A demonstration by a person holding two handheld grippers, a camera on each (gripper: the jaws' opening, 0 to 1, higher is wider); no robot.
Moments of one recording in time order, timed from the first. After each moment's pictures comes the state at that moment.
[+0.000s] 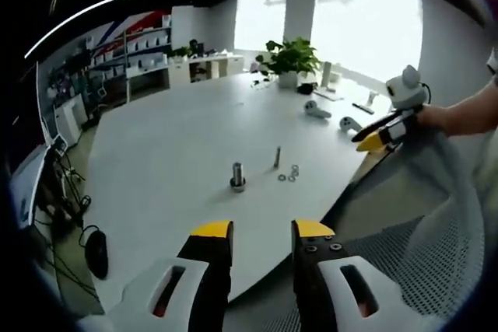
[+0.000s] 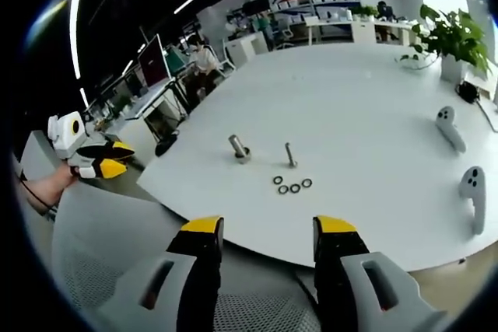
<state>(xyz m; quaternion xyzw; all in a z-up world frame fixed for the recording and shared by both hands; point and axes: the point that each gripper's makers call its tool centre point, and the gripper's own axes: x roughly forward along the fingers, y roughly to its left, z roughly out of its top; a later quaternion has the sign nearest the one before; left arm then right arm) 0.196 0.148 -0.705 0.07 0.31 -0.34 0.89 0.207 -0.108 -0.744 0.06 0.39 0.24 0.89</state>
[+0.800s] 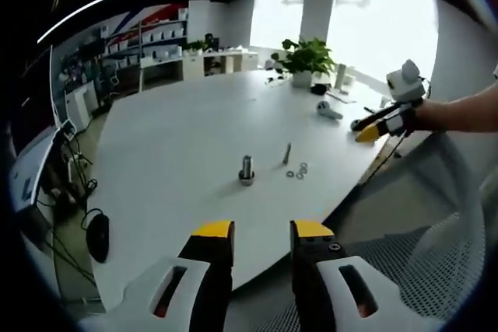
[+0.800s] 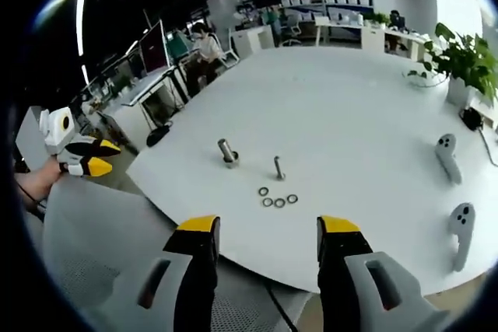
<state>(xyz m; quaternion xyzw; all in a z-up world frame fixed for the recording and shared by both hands) 0.191 0.155 -0.711 0.06 0.32 -0.31 0.89 0.251 -0.117 -0.742 0.00 0.40 0.25 0.88</state>
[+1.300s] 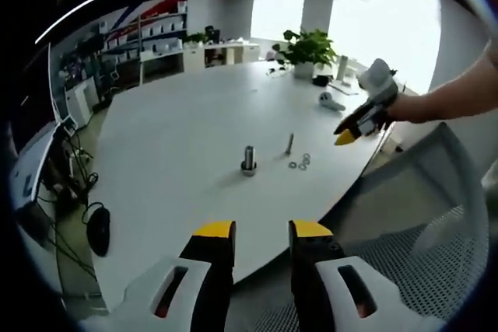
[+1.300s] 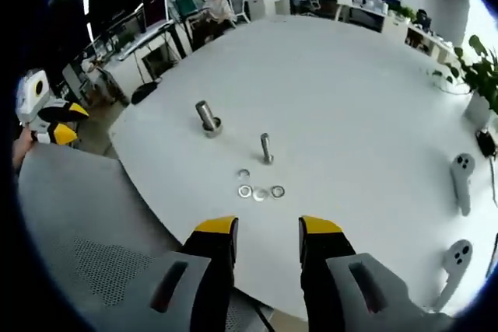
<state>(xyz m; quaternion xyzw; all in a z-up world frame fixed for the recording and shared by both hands) 0.192 0.164 -0.720 0.06 0.34 -0.29 0.89 0.281 -0.112 -0.810 -0.11 0.47 0.28 0.83</state>
